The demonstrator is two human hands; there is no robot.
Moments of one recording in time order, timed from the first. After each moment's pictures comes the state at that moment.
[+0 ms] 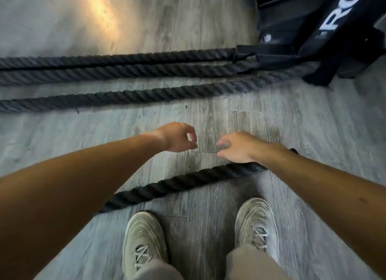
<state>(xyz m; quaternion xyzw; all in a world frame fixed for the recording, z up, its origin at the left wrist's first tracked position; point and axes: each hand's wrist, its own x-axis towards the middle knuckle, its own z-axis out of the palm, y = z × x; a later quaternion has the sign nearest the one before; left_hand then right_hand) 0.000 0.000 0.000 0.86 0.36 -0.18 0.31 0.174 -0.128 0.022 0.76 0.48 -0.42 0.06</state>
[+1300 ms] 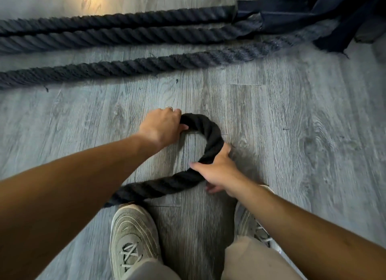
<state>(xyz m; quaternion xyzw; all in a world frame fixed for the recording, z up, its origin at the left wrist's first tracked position) -0.004 -0.005 -0.079 0.93 0.35 -0.13 0.01 0.100 -0.172 -0.069 0.81 0.15 -0.53 -0.19</state>
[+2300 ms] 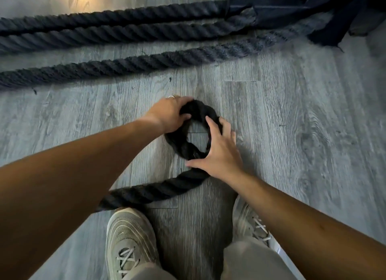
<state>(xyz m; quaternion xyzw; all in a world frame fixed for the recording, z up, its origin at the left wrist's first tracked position) 0.030 0.014 -0.071 0.88 0.38 -0.11 0.24 0.124 -0.166 -0.095 0.82 0.45 -0.30 -0.19</state>
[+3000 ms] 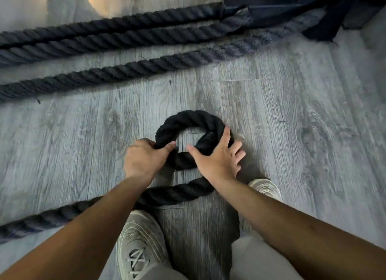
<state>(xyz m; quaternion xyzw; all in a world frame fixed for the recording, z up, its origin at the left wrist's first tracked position) -0.051 -0.062 -0.074 0.65 0.70 -0.02 0.29 0.080 -0.166 -0.090 0.91 0.19 -0.30 -0.19</state>
